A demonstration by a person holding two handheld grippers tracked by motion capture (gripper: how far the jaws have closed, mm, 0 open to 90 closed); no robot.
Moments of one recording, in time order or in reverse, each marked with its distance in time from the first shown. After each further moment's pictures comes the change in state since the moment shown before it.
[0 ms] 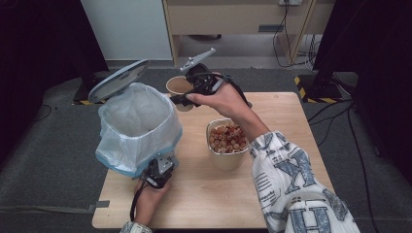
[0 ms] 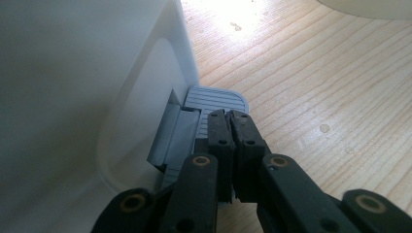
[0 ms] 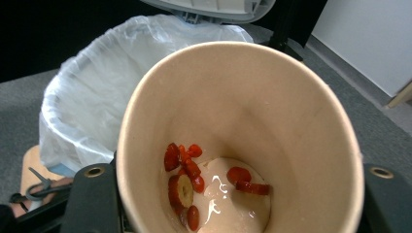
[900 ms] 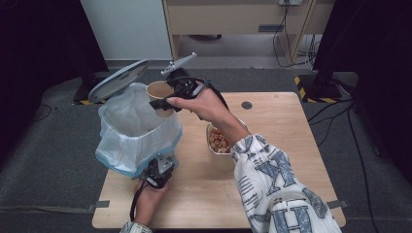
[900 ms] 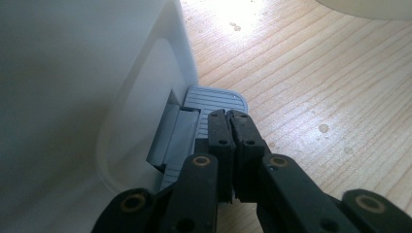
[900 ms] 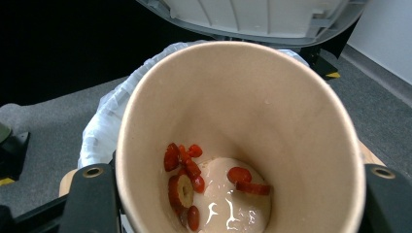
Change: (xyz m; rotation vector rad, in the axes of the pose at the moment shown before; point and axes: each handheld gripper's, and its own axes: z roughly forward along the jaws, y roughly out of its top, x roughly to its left) left arm 0.000 0.000 0.000 0.002 -0.003 0.000; right arm 0.024 0.016 0.038 -0.053 0.107 0.039
